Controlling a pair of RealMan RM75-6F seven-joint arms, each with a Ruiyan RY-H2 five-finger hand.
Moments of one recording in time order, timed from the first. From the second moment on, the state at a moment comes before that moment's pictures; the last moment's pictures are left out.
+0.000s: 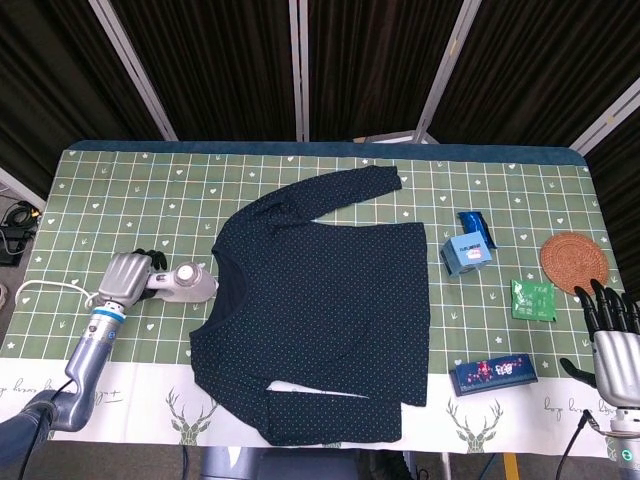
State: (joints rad) left arm -0.53 -1.63 -0.15 -0.95 1.36 1.02 0.02; right arm 0.05 -1.09 0.09 -1.63 -1.44 1.49 -0.14
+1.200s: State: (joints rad) left arm -0.81 -1.73 -0.20 -1.12 1.43 0.91 -0.08; right arm 0.06 -1.09 0.11 -1.61 -1.39 1.46 -0.10
